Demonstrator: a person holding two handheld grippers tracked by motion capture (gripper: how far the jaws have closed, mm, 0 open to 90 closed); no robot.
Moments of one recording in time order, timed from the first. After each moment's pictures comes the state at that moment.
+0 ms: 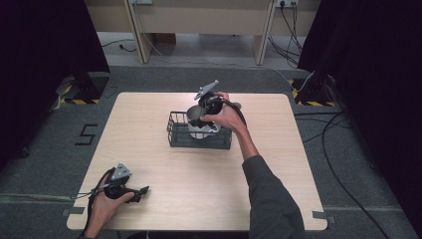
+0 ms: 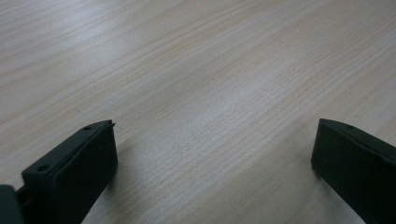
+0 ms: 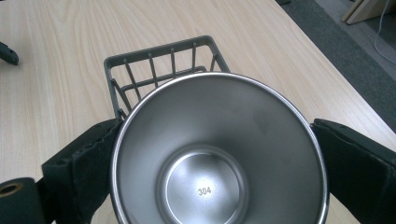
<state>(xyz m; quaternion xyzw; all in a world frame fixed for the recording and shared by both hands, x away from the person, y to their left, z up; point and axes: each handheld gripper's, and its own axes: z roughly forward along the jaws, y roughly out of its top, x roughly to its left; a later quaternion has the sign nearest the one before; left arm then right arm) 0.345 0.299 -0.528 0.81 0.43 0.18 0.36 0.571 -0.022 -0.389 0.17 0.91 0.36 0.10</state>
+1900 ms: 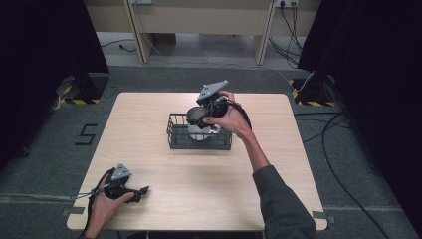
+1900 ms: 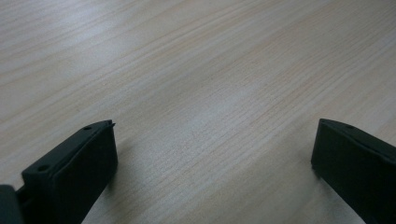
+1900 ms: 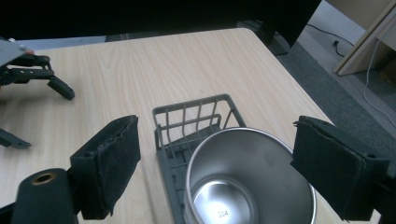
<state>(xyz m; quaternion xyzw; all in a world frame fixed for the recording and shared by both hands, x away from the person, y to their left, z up) 0.344 0.299 -0.528 0.81 0.43 0.18 0.36 0.525 -0.034 -0.349 0.13 0.88 0.44 0.13</state>
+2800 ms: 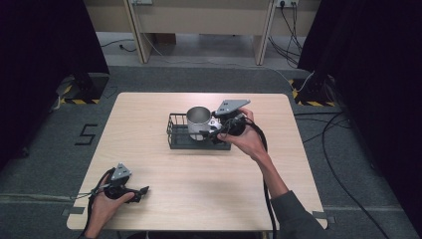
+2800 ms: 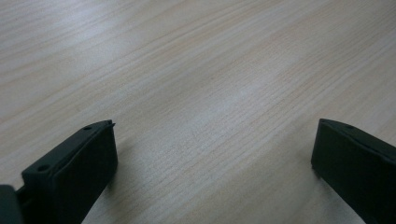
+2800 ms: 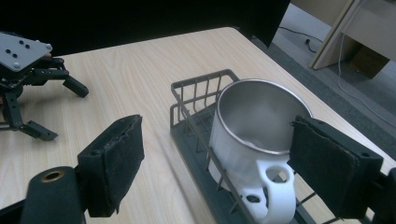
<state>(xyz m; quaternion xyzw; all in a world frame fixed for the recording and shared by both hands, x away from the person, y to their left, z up) 0.344 0.299 -0.528 0.81 0.43 0.18 0.36 0.466 -0.080 -0.357 0.19 0.86 0.46 0.15</state>
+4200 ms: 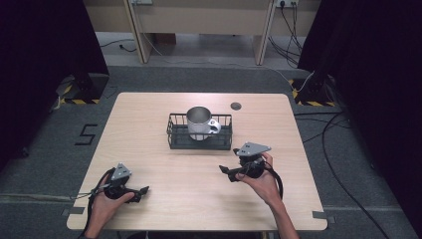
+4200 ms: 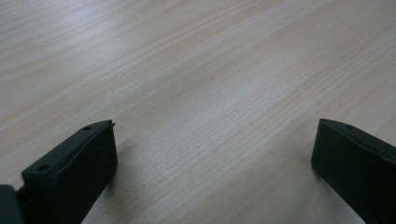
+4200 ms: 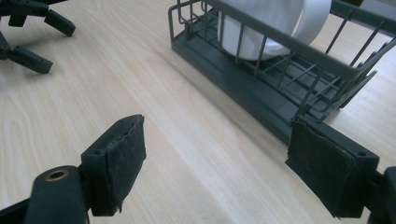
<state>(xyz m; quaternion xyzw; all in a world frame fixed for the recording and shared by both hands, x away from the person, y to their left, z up) 0.344 0.299 -0.528 0.81 0.43 0.18 0.36 0.388 -0.137 -0.447 0.28 0.84 0.44 0.15</state>
